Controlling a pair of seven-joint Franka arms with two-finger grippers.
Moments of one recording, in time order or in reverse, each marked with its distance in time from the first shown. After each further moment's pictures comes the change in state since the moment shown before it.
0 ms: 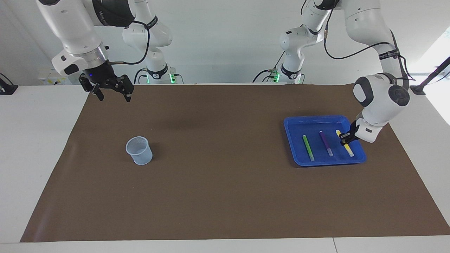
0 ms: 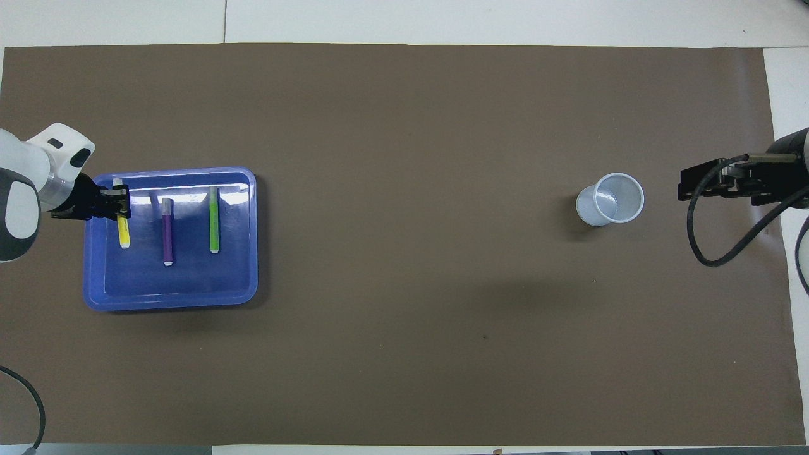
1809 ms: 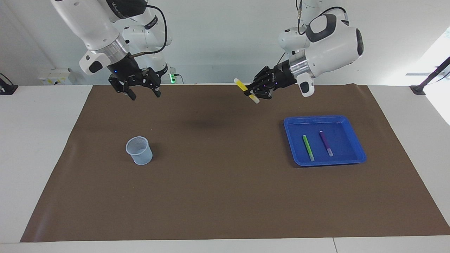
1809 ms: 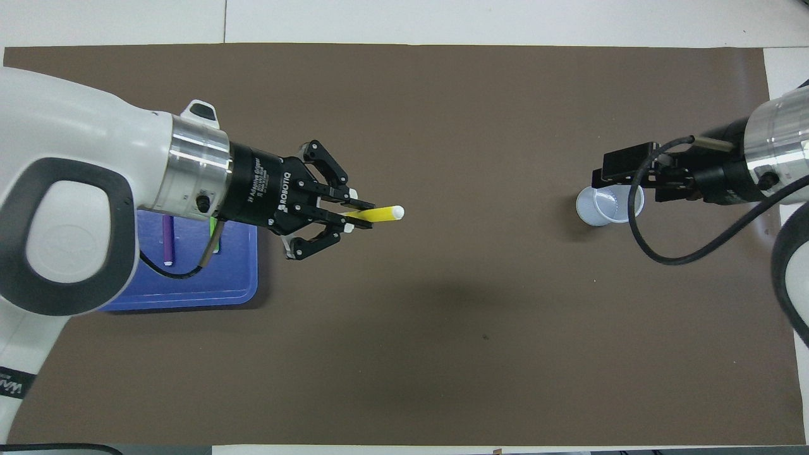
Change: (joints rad) left arm -0.209 -0.208 -0.301 0.135 -0.955 -0.157 -1.438; right arm 0.013 0.000 0.094 0.018 0.319 0.080 0.183
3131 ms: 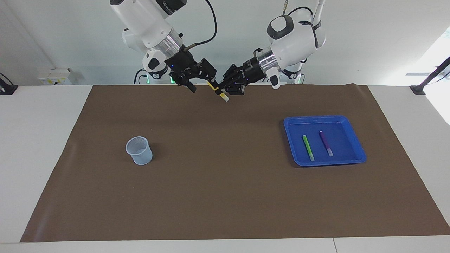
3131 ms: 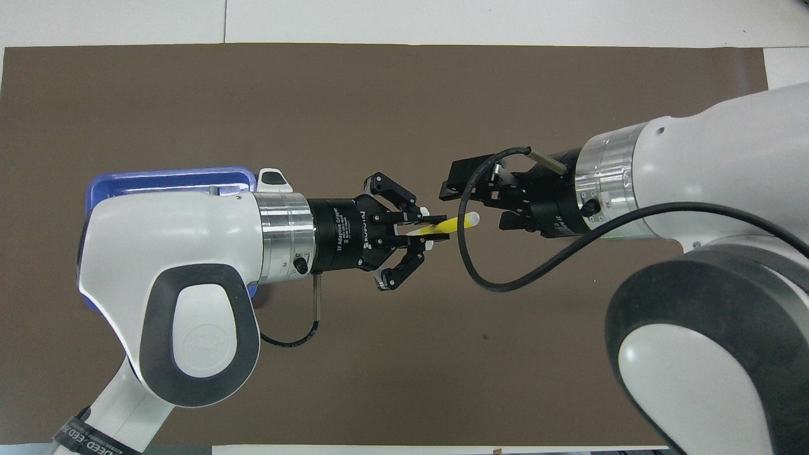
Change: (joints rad) left arm -0.180 -0.094 -0.003 -0.200 -0.262 0.419 -0.019; right arm 0.167 -0.008 0.065 -0.083 0.209 0.205 0.258
